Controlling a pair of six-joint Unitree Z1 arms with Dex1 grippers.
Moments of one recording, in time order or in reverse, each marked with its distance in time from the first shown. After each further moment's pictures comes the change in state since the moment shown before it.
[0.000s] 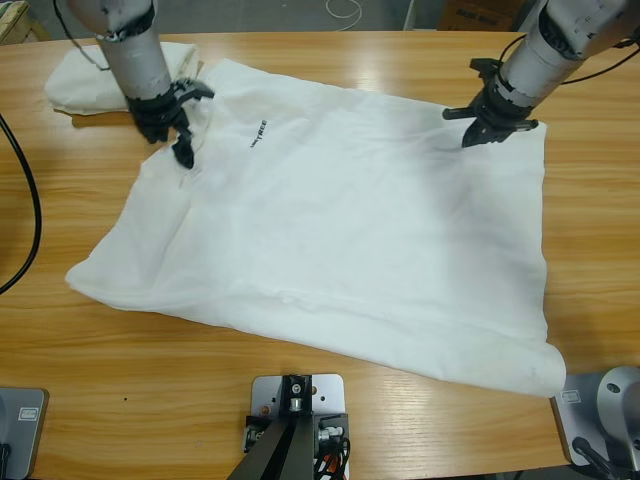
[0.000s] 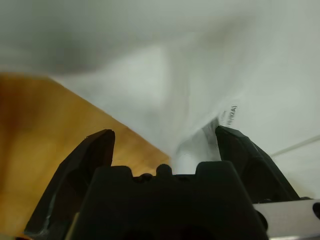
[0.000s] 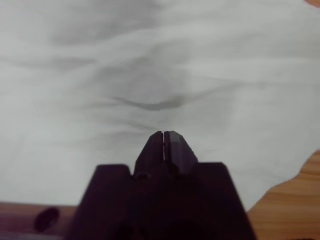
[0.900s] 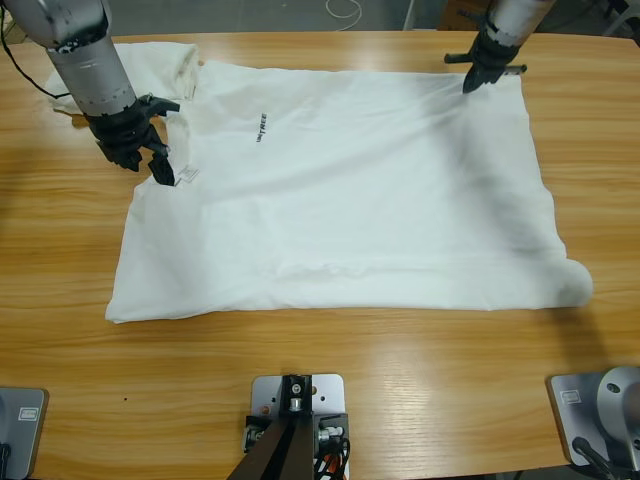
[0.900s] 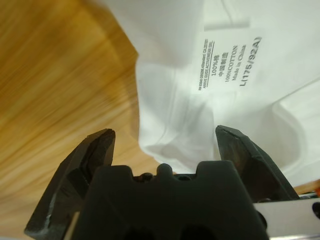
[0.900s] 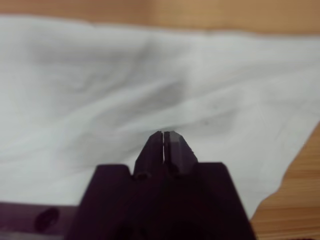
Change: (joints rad) arm 0 0.054 -0.125 0.208 -0.022 -0.119 -0.236; arm 1 -0.130 0.376 -0.716 0.302 -0.022 -0.103
